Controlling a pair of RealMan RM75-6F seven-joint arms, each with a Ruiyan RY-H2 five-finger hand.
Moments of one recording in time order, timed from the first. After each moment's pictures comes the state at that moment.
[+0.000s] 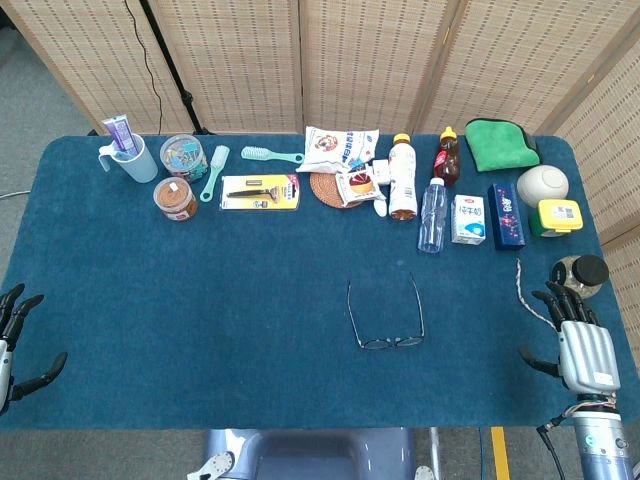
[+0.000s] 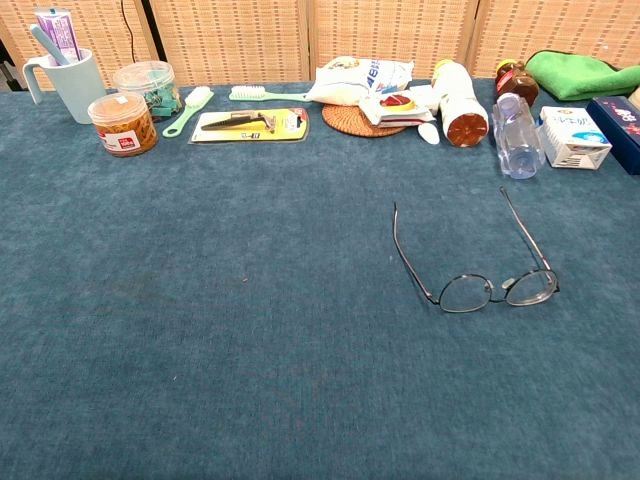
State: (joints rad) left arm 0.03 -1.02 -0.02 -1.91 1.51 1.58 0.05; right arm 0.10 -1.15 0.12 -1.79 -1.36 1.44 -0.10
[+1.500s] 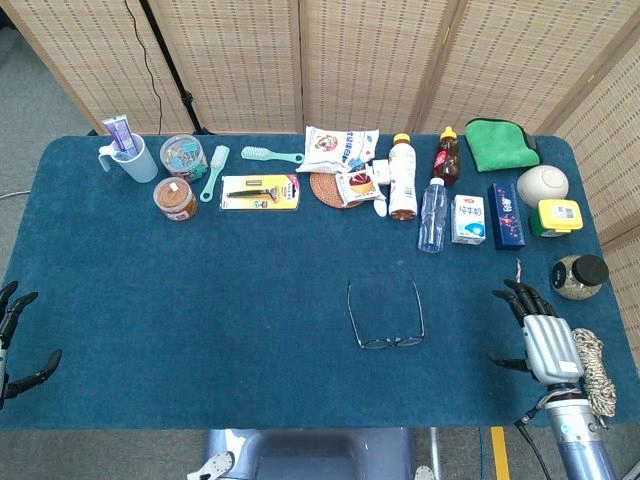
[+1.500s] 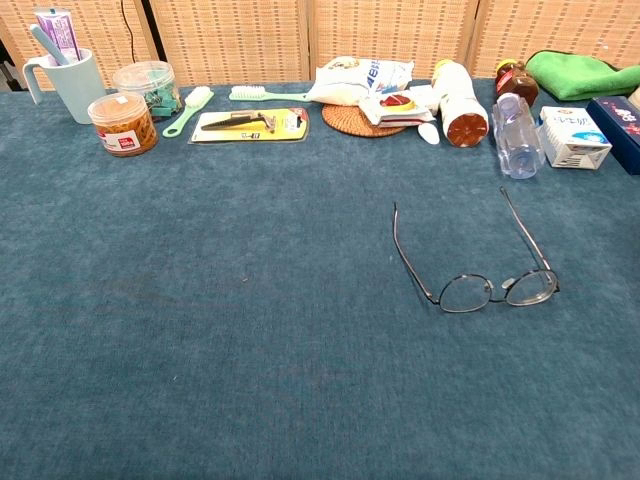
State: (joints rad) left arm 0.02 -1.01 -0.03 -1.92 1.50 1.58 0.06; right arm 0.17 -1.17 0.11 -1.80 -1.39 1.32 -0.06
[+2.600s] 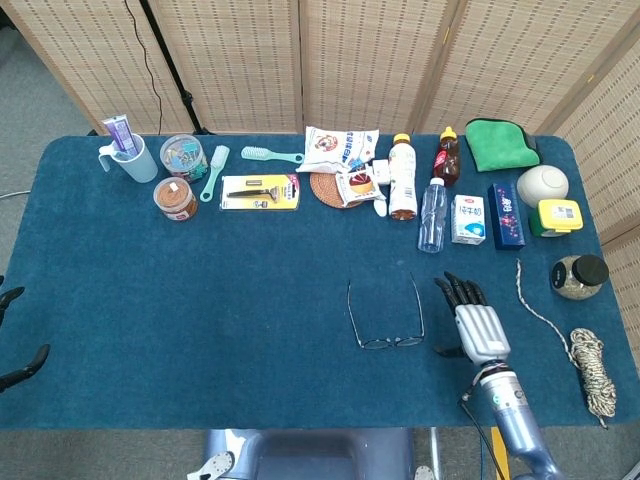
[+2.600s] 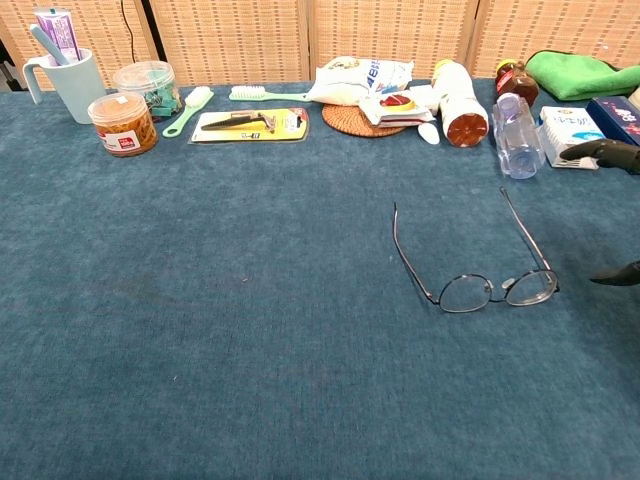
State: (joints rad) left arm 0.02 -0.98 -0.05 -1.88 1.47 1.57 0.02; right arm 0.33 -1.42 0.13 -1.66 -1.25 1.17 -0.21
